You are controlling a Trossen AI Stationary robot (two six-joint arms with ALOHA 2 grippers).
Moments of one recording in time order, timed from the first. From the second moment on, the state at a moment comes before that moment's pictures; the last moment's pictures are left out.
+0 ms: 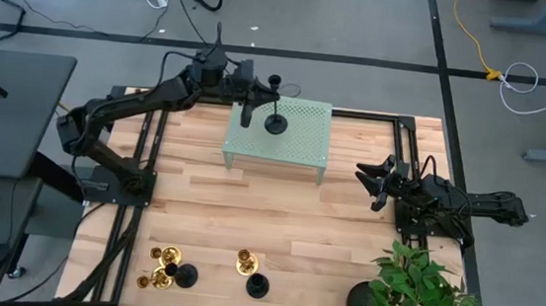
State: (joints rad) left arm 0.57 1.47 1.23 0.10 0.45 0.06; right arm 0.04 0.04 0.02 0.11 0.38 0.25
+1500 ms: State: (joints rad) left arm 0.66 1.72 1.42 0.07 0.40 0.09; right arm 0.04 0.04 0.02 0.12 0.38 0.25
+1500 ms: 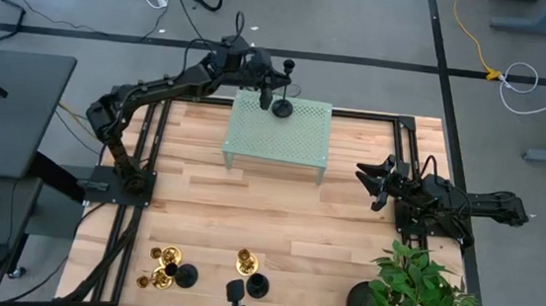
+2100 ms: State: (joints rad) left arm 0.65 1.76 1.42 0.08 0.37 0.09; right arm 0.04 0.04 0.02 0.12 0.38 0.25
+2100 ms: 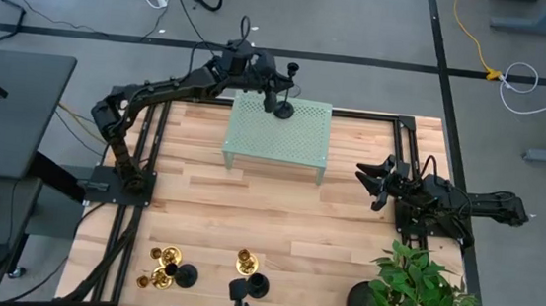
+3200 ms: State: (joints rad) left arm 0.66 1.55 1.42 -0.42 0.43 0.18; right arm 0.04 0.04 0.02 0.12 0.38 0.25
